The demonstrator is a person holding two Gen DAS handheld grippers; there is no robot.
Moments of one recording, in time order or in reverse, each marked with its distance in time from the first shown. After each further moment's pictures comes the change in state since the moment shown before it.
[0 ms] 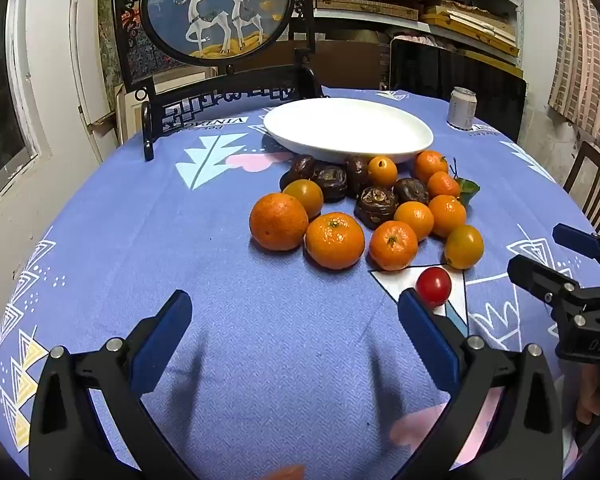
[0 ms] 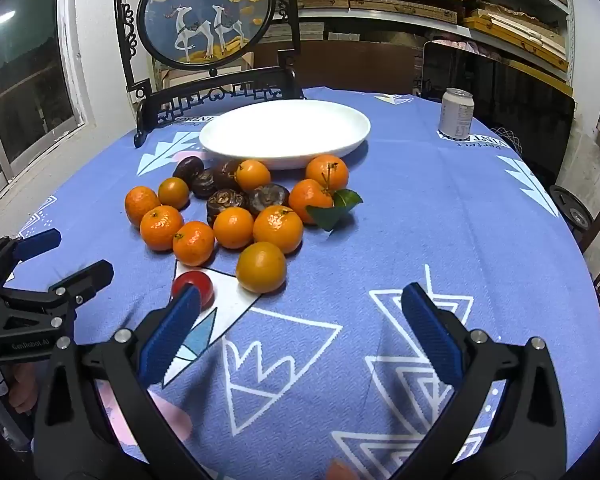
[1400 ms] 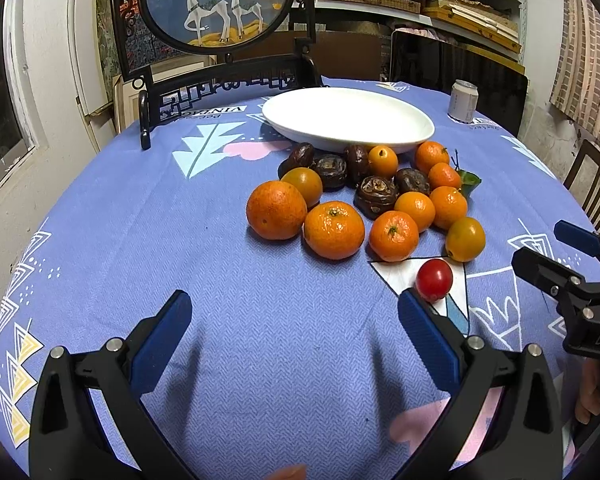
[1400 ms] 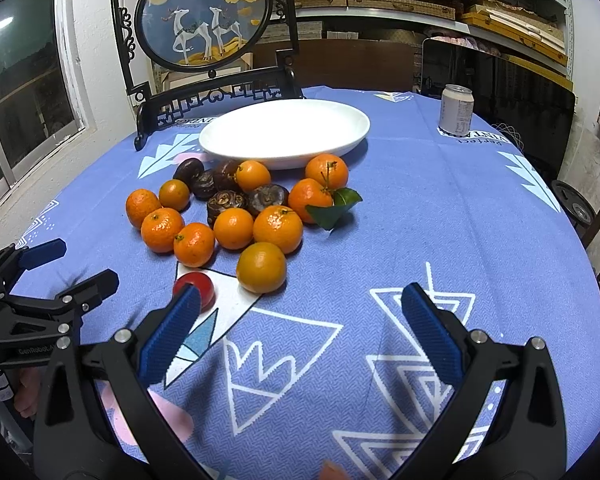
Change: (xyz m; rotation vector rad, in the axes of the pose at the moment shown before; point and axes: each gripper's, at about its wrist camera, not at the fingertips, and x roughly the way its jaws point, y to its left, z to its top) left arm 0.007 -0.002 -0.006 -0.005 0.026 -0.007; right arm -0.002 -0.001 0.000 0.015 0.000 0.009
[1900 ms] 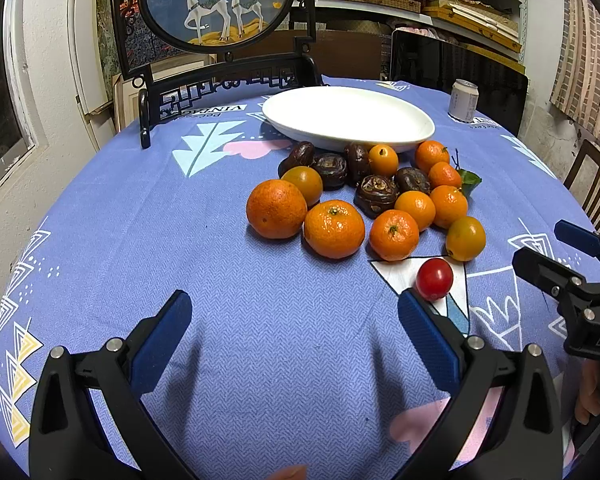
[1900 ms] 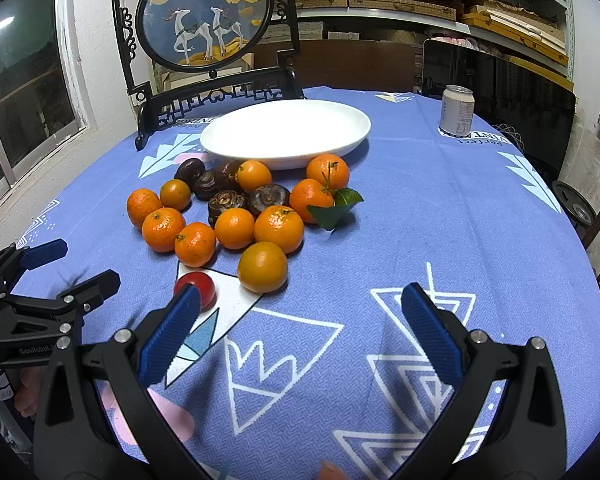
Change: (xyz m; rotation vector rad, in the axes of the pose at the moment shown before) left arm 0.000 0.000 0.001 -0.002 0.004 0.000; right arm 0.000 0.001 0.000 0.001 0.001 -0.001
